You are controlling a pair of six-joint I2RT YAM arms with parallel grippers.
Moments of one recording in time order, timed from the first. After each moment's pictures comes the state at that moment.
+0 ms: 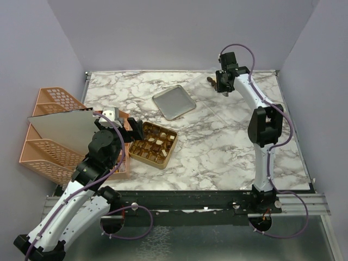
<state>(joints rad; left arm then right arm) -0.56 0.58 0.69 -0.25 -0.39 -0.29 0.23 2.23 2.08 -0.77 0.19 0.05</state>
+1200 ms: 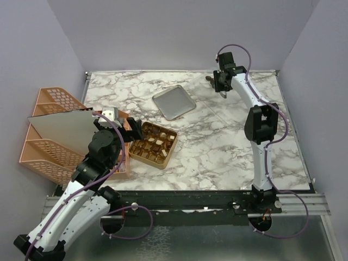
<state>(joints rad) -0.56 0.57 0.69 -0.25 -0.41 -0.29 0.23 2.32 2.18 -0.79 0.17 0.02</state>
